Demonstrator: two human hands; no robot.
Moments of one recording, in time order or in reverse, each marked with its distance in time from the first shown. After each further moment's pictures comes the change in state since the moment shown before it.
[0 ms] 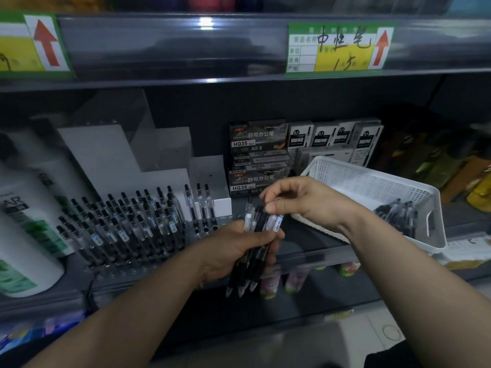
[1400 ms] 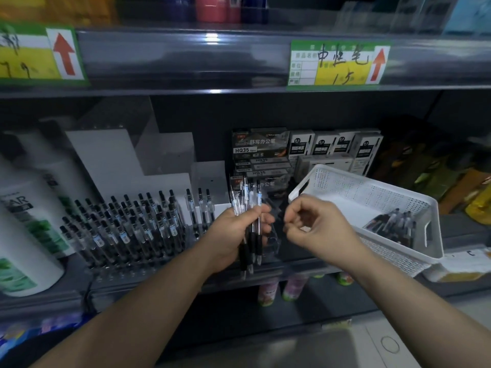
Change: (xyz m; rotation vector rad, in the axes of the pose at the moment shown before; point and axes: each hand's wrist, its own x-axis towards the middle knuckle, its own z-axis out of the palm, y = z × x) left_hand 0.023 0.010 0.004 -0.175 0.300 0.186; right_hand -0.032 0.029 0.017 -0.145 0.361 -0.217
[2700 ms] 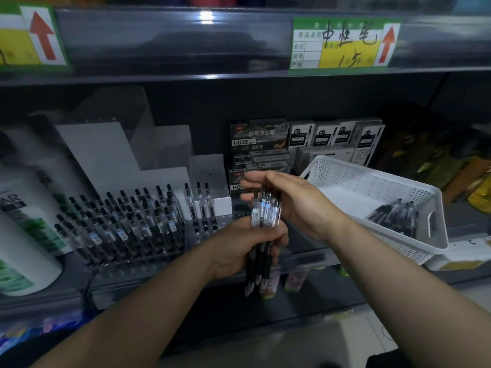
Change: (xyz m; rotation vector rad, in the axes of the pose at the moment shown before) left_hand -0.016 -0.007 0.002 0.097 -0.290 -0.120; right_hand 0.040 -0.016 0.022 0.654 -0.218 0.303
